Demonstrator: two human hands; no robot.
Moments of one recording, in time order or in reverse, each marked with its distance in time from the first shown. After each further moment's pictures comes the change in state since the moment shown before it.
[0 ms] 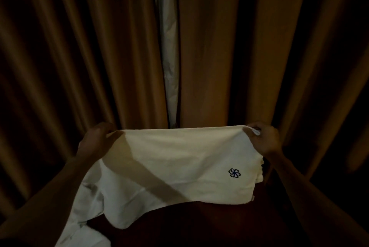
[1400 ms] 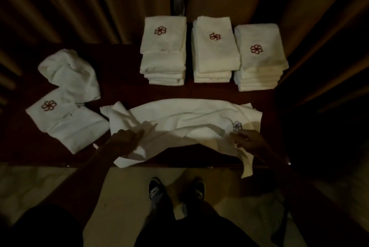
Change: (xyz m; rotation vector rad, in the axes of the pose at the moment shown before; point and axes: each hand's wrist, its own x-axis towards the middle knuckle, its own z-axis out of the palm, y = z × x) left_hand -0.264 -0.005 0.193 0.081 -0.916 -0.305; right_hand -0.229 0.176 0.076 -0.019 -0.920 0.505
